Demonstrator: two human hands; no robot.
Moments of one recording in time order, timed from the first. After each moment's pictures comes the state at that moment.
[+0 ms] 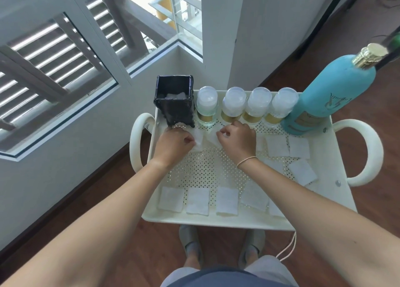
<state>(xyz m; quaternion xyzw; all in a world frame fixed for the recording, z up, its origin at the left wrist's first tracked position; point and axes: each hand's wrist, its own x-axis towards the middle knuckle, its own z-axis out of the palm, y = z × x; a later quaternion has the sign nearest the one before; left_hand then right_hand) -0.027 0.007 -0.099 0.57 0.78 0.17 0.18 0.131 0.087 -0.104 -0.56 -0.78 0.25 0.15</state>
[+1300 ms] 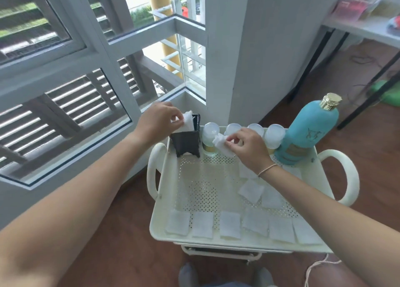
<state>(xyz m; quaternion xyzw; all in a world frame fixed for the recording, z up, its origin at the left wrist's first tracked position) -0.082 0.033 0.042 0.65 0.73 0.20 0.01 0.150 0.098 -0.011 -0.41 -0.82 0.29 0.27</state>
